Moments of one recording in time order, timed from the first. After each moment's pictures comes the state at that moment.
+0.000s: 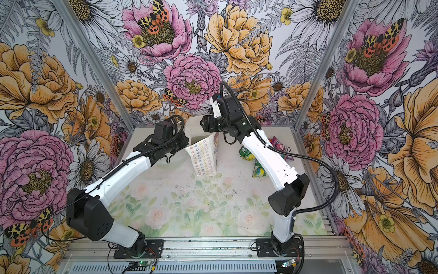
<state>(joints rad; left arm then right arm) -0.43 1.51 1.34 -0.42 0.02 -0.78 0.57 1.80 2.09 -0.84 -0.14 0.31</state>
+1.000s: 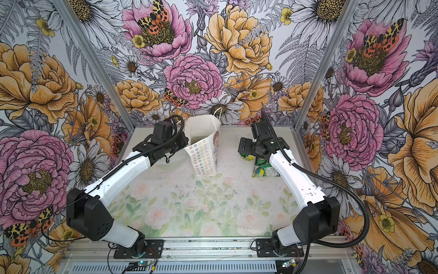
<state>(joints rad) -0.42 1.51 1.34 -0.42 0.02 -0.77 0.28 1.47 1.43 -0.88 0.01 0.50</state>
